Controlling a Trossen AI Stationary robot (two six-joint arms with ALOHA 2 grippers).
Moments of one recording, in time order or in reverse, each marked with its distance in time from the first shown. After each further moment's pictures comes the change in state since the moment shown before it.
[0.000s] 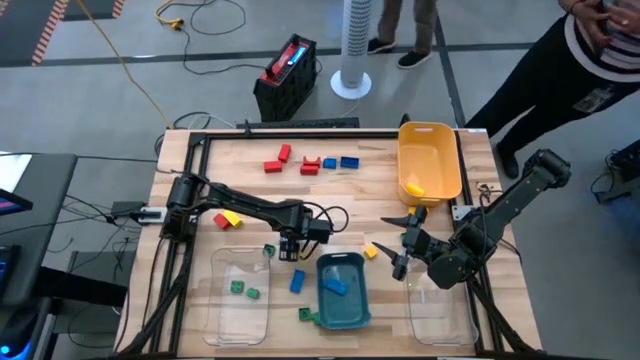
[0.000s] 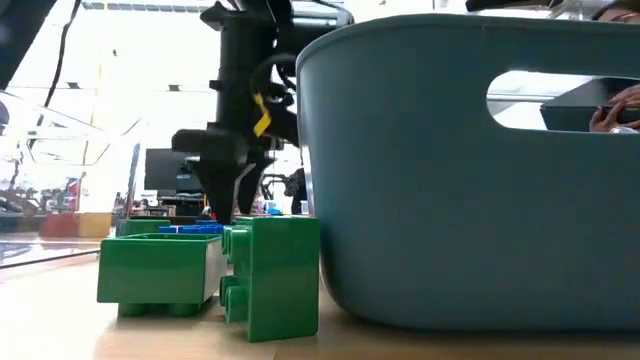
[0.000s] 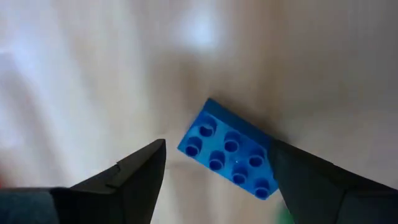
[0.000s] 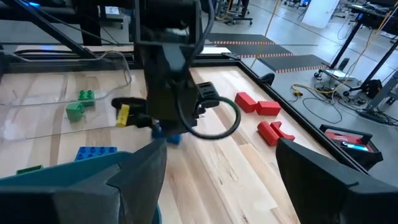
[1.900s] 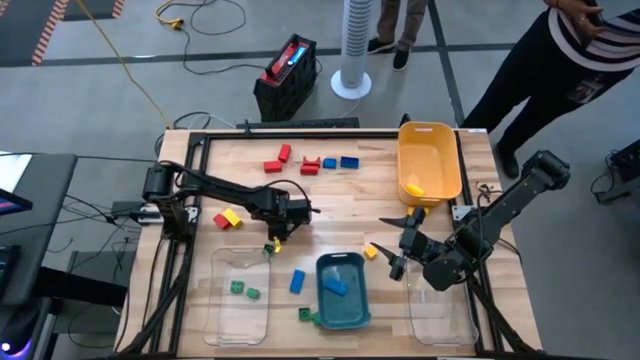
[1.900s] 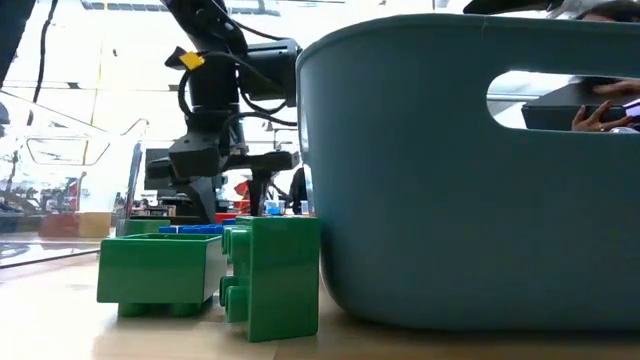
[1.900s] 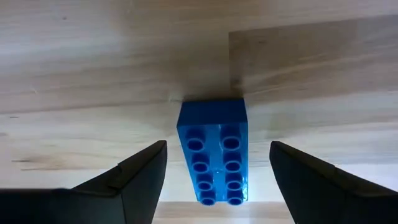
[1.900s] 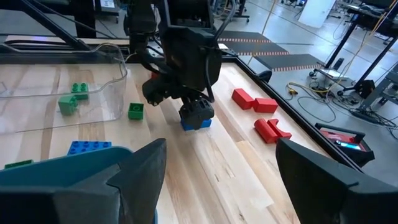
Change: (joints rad) left arm 0.131 -0.211 -0.374 0.397 -0.057 1.751; right arm -0.008 0.026 0.000 -0.004 0.004 0.000
